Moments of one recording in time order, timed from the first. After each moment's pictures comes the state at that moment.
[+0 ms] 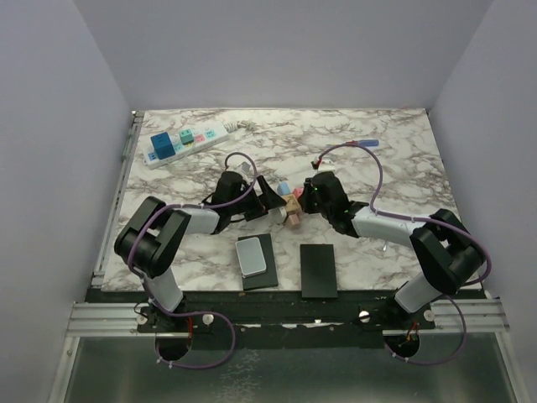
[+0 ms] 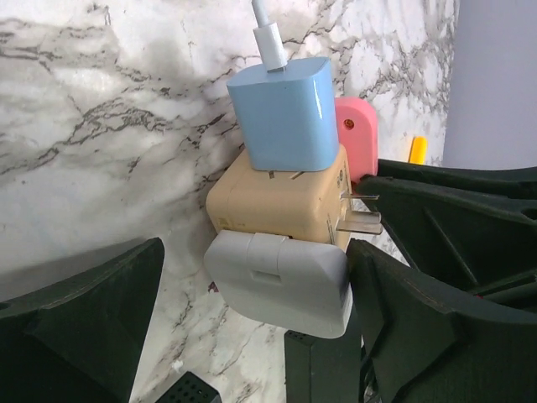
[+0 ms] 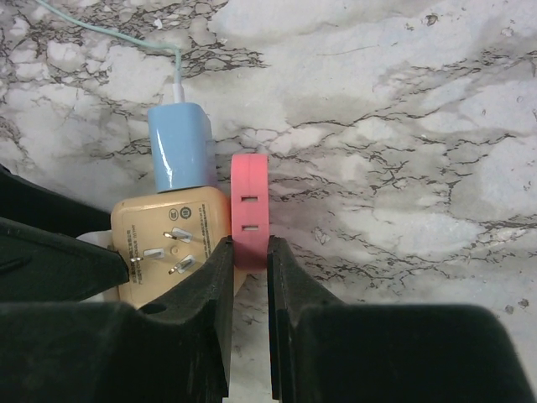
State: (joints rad) left arm -0.49 1.73 0.73 0.47 0.39 -0.90; right arm 0.67 1.58 0.78 0.21 0.23 0.42
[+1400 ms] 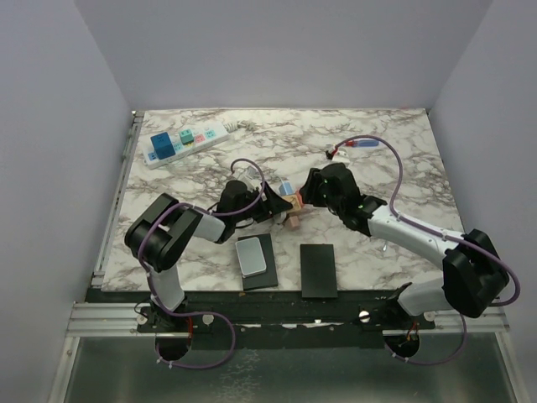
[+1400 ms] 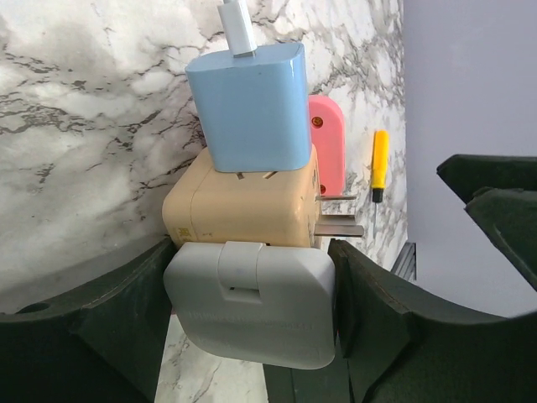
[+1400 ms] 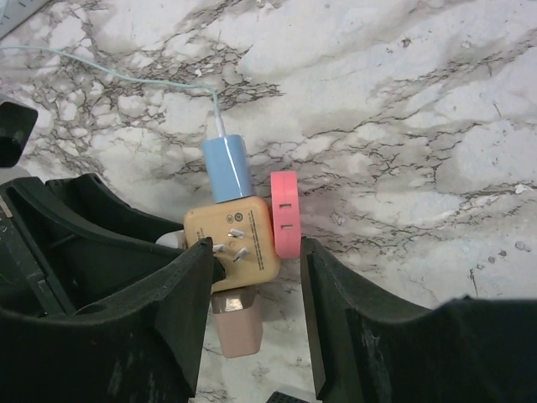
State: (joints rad) left arm -0.56 1.80 0.64 0.78 0.36 -1.01; right arm 0.67 1.40 0.85 -0.01 0.26 0.55
